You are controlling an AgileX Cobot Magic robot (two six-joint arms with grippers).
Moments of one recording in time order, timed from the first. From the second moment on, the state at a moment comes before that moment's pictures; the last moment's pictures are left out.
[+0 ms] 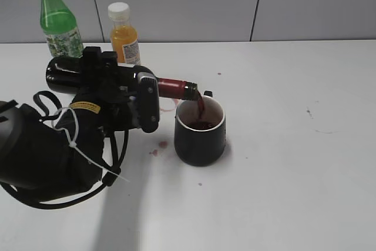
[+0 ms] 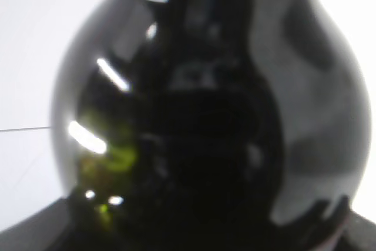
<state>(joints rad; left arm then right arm) -0.79 1.95 -0.72 -0.99 -1.11 2.02 -0.05 0.00 -0.42 0.19 0.94 -0.15</state>
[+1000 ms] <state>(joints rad) -0.79 1.95 -0.72 -0.87 -1.05 1.41 -0.05 0.00 -0.42 0.19 0.94 -0.15</state>
